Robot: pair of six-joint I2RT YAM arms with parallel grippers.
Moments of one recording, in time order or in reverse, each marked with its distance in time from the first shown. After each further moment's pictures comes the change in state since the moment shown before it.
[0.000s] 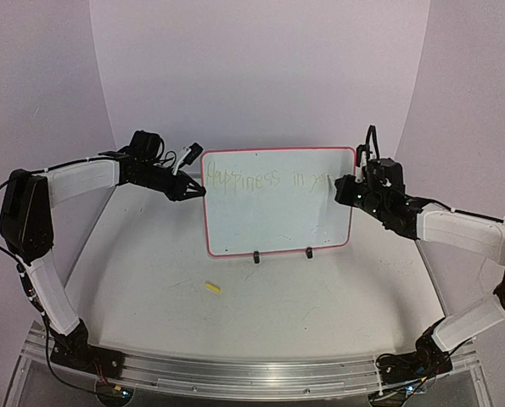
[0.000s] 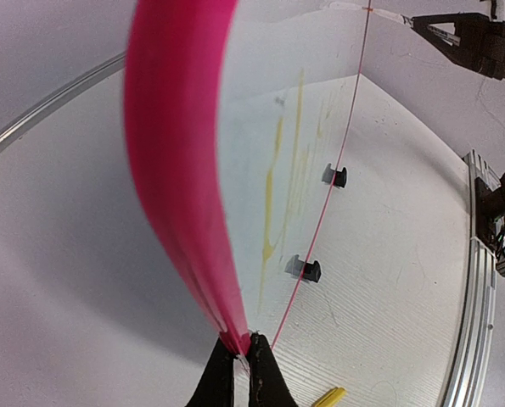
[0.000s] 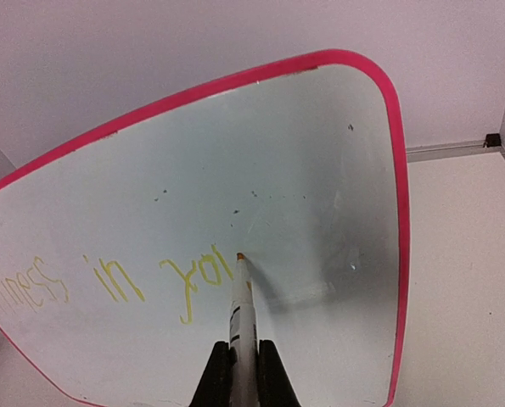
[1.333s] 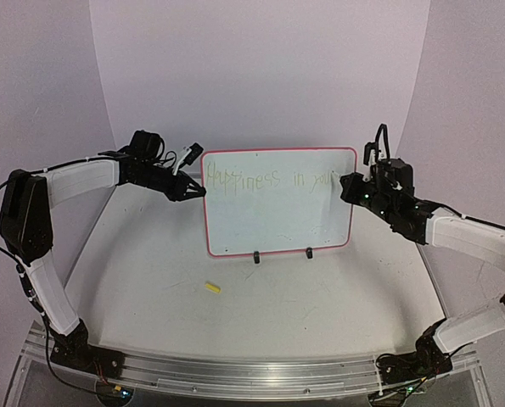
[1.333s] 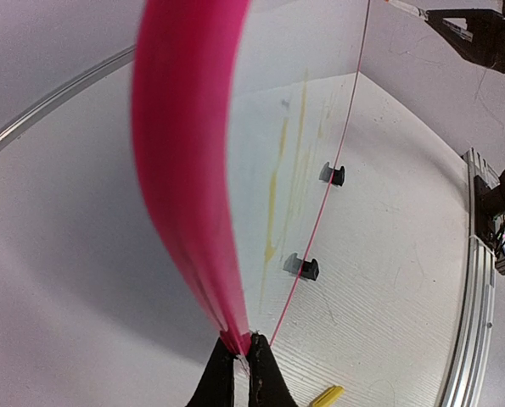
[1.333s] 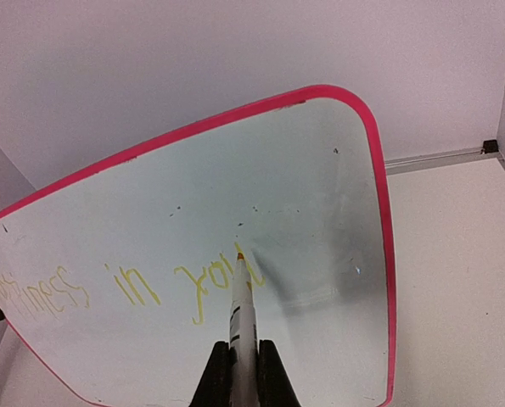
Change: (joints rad) left arm -0.004 -0.005 0.000 -0.009 -0.001 0.002; right arm -0.001 -0.080 -0.040 0.007 -0.002 0.019
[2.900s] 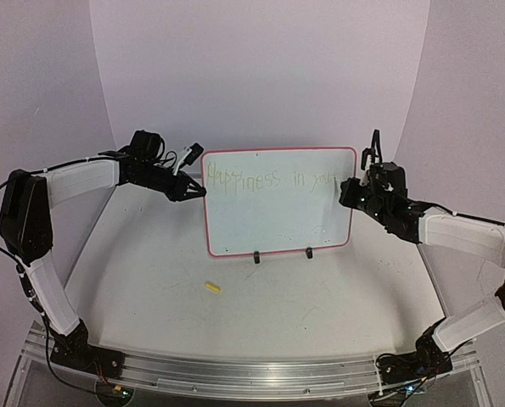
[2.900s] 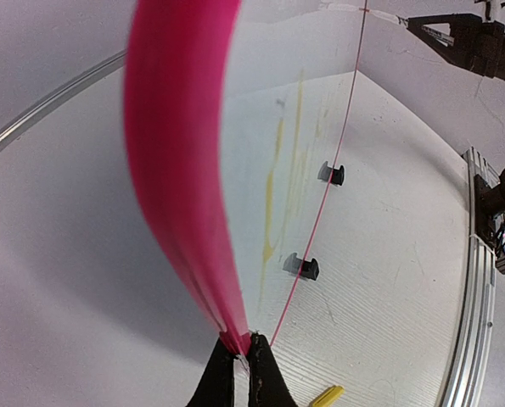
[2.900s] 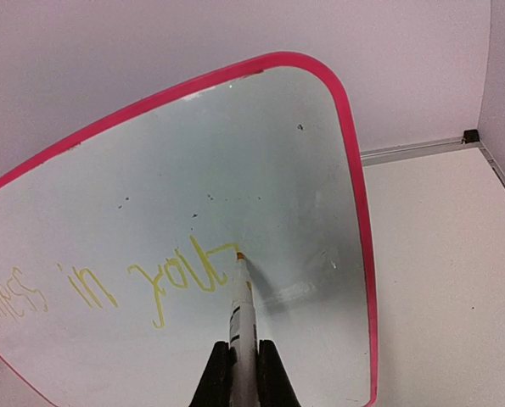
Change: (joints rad) left arm -0.003 -0.002 0.000 -0.001 -0.002 0.003; right arm -0.011 0.059 -0.004 0.008 0.049 0.000
